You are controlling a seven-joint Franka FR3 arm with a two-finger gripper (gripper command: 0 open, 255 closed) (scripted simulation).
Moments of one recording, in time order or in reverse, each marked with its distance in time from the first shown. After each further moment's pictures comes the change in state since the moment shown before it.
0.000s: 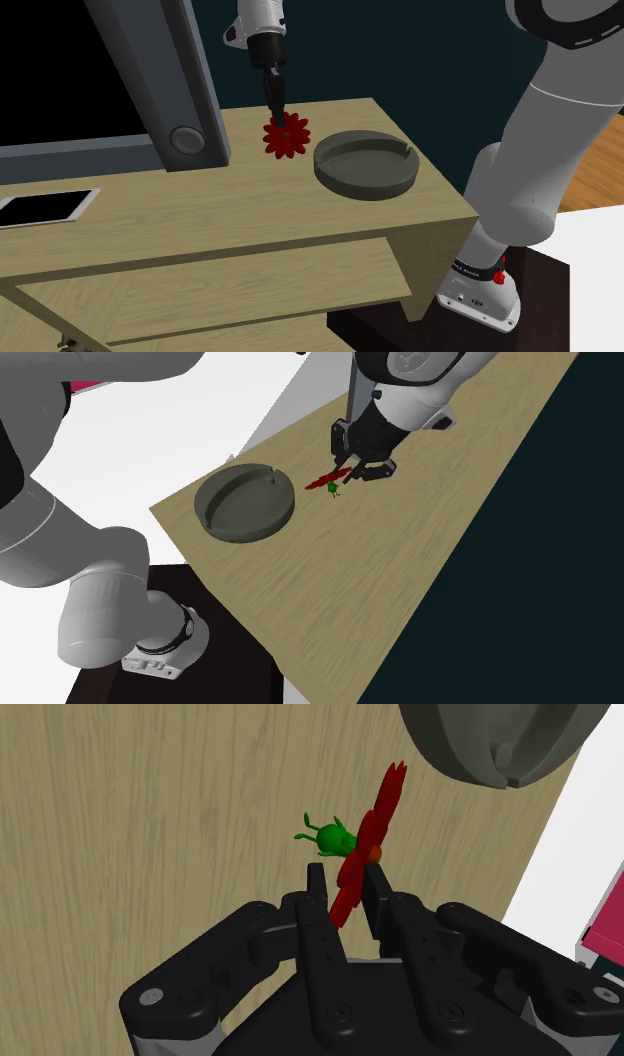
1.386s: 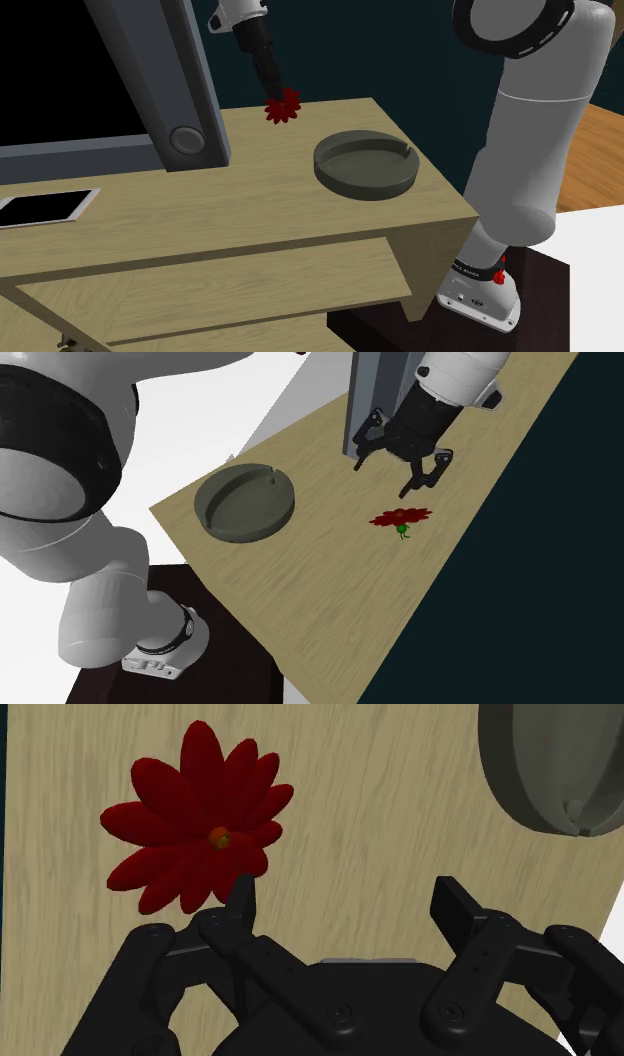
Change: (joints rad) arm 0.013 0.201 0.007 0.338 -0.269 -0.161 -0.043
